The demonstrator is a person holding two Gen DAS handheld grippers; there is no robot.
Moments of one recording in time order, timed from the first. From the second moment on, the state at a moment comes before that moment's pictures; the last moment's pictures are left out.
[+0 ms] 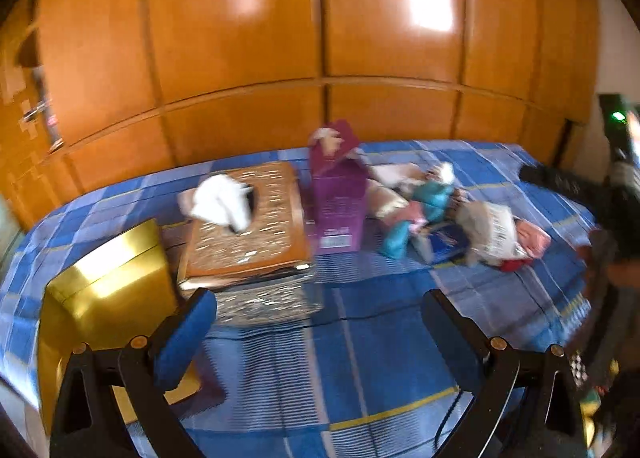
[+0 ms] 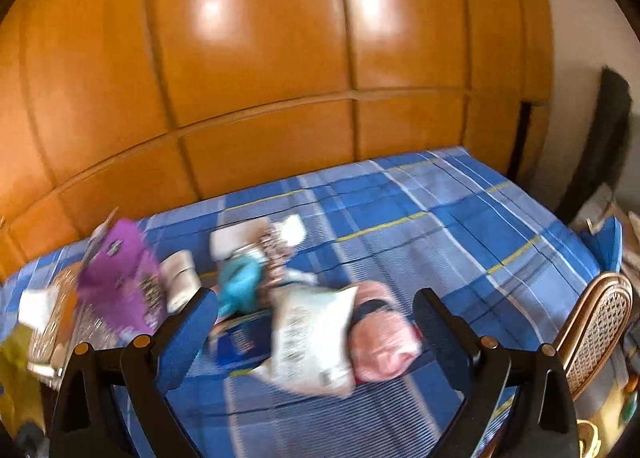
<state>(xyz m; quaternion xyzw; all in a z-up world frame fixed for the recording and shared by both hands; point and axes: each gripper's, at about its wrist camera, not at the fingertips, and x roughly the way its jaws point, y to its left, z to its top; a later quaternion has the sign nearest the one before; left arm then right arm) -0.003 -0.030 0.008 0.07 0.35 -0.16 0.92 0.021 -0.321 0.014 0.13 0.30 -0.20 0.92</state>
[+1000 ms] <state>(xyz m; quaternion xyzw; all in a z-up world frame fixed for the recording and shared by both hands) 0.099 -0.290 -0.050 0.17 0.45 -0.36 0.80 0.000 -0.430 -0.018 0.36 0.24 -0.20 0.88</state>
